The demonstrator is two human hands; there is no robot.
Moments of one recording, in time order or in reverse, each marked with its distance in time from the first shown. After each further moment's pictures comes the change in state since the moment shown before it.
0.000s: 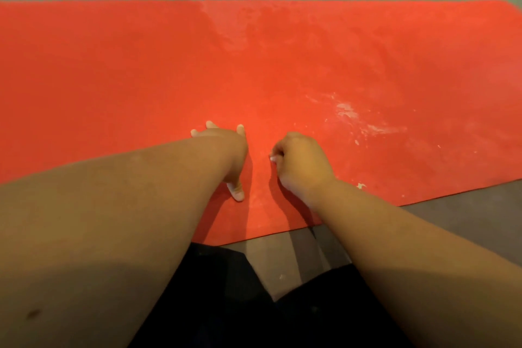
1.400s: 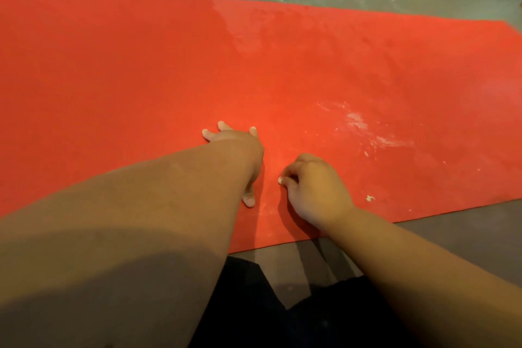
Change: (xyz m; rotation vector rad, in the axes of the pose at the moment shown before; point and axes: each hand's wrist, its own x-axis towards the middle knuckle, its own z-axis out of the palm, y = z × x) left_hand 0.001 0.002 -0.006 -0.054 -0.014 0.019; right_hand -0.023 0.002 0.008 0.018 0.022 -0.059
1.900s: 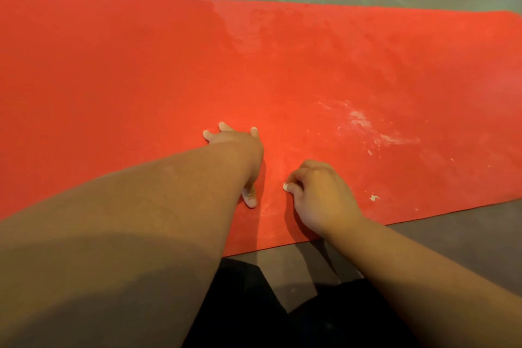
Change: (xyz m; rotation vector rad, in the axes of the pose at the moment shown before) left_hand 0.004 -0.002 0.003 -0.029 0.014 0.005; right_hand -0.015 0.001 -0.001 0.004 0.004 -0.001
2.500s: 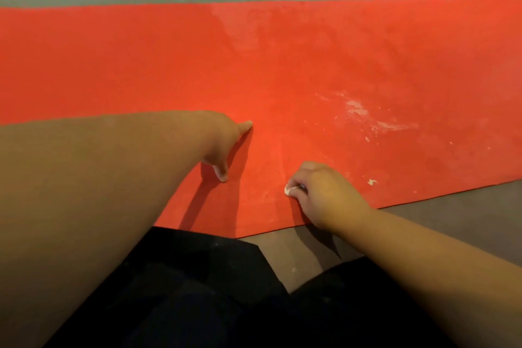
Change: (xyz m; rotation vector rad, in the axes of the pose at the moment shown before) left_hand -0.010 -0.039 -0.006 0.348 0.150 0.170; right_hand -0.019 0.003 -0.011 0.039 -0.188 -0.072
